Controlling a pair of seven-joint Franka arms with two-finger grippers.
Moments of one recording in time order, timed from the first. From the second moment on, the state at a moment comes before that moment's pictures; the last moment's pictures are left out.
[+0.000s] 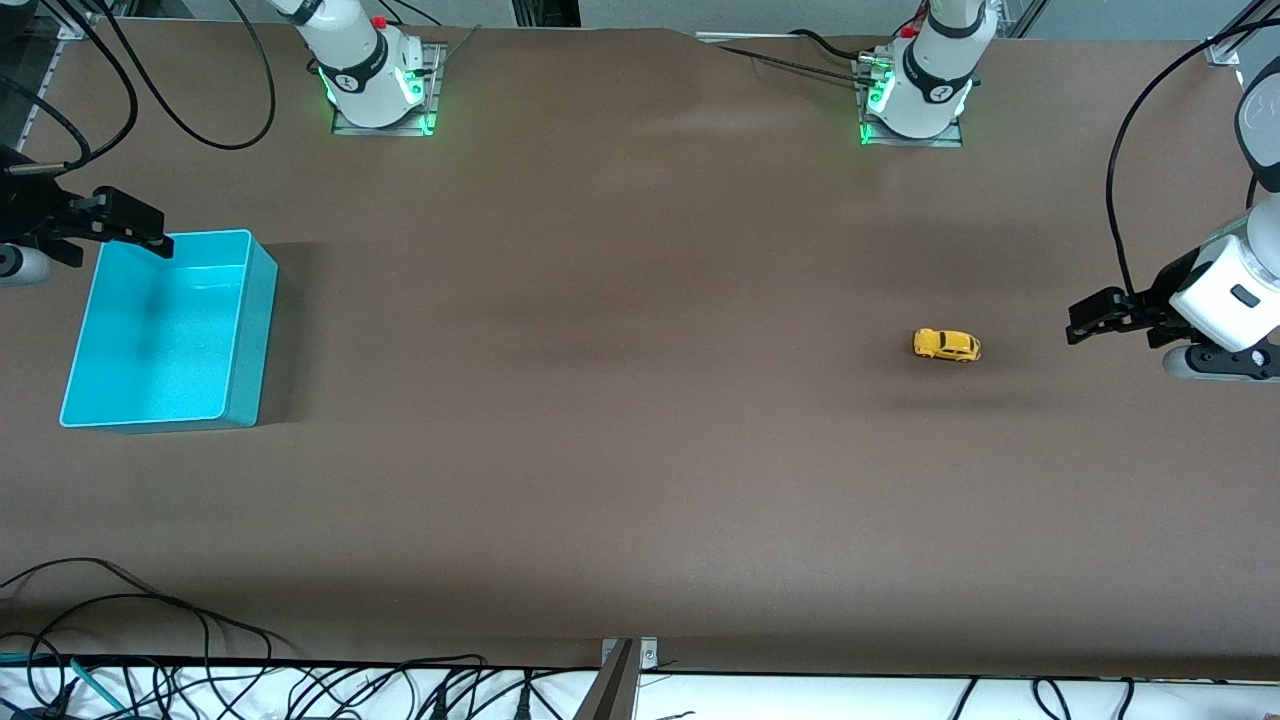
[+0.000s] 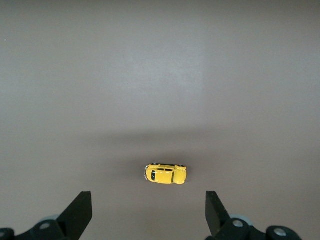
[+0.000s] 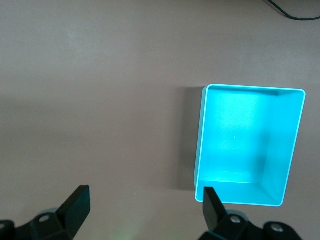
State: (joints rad) left arm 0.11 0.17 -0.08 -1.61 0.01 1.75 0.06; right arm 0.06 0.11 -0.06 -1.44 0.01 1.49 -0.12
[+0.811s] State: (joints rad) left arm 0.11 0.17 -0.08 -1.61 0.01 1.75 0.07; right arm 0.06 0.12 -0.06 -1.44 0.02 1.49 -0.12
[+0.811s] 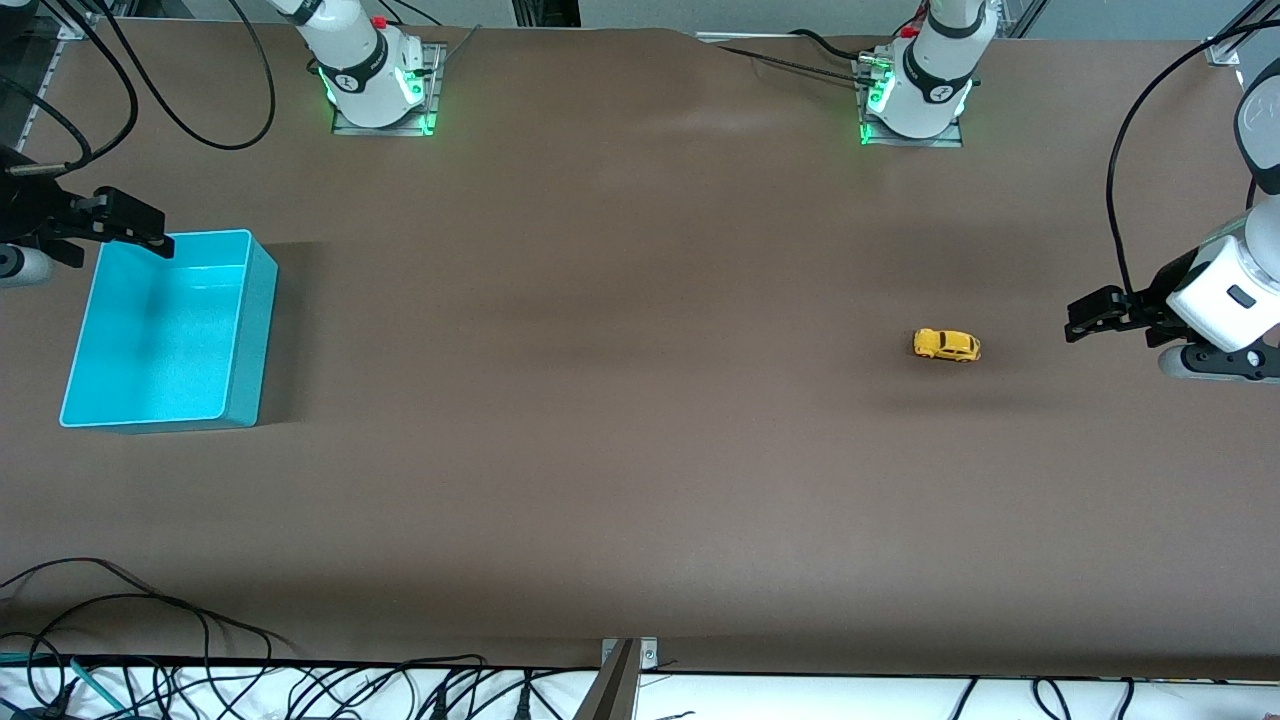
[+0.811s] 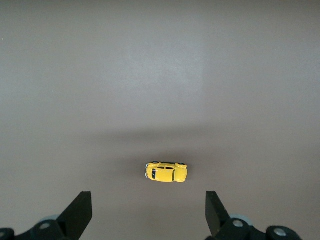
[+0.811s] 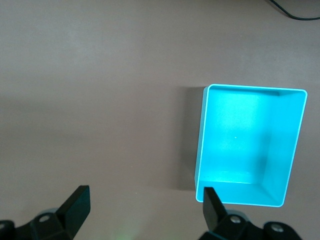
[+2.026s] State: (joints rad) left arm 0.11 0.18 -0.09 -1.61 0.01 1.75 0.07; right arm 0.06 0.12 -0.06 -1.44 0.02 1.45 -0.13
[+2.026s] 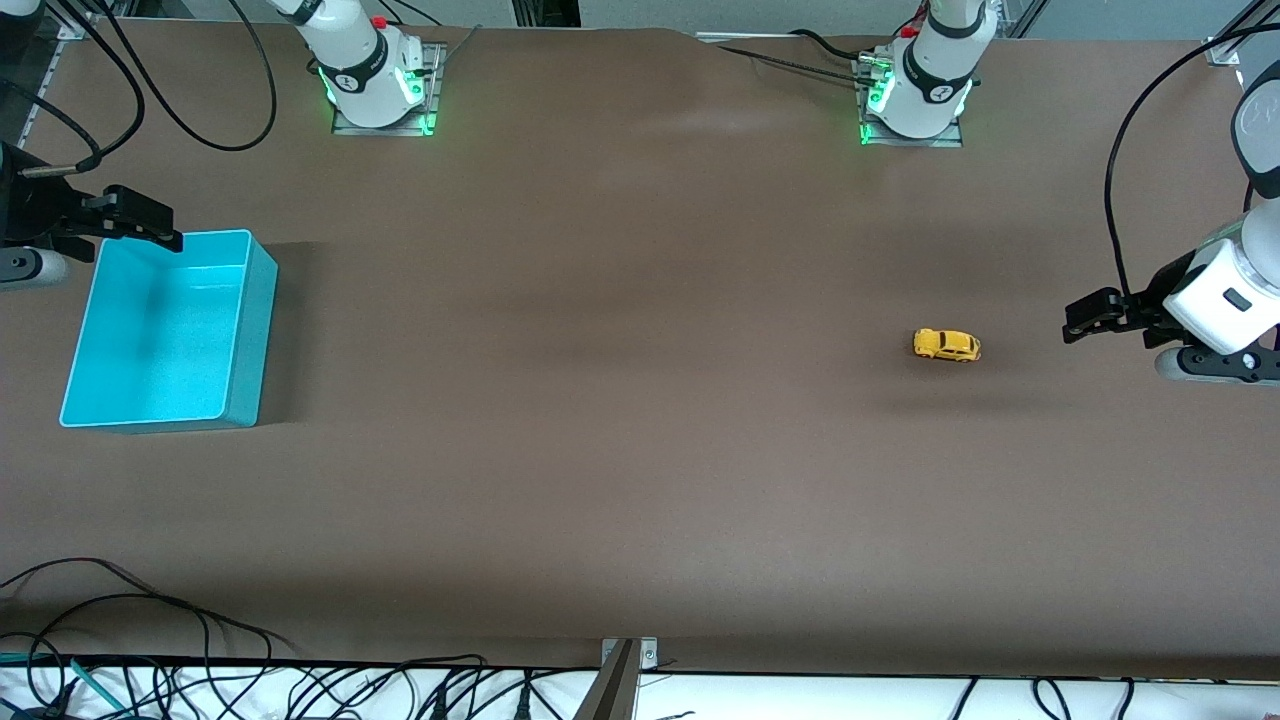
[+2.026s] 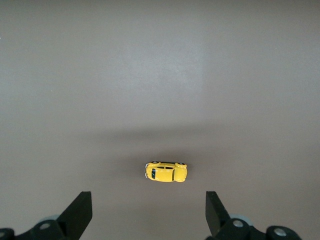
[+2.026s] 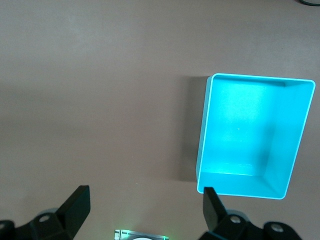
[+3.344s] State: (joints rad) left arm 0.11 0.19 -0.09 -1.61 0.01 1.75 -0.07; right arm 0.06 0.12 -0.06 -1.44 0.02 1.44 -0.13
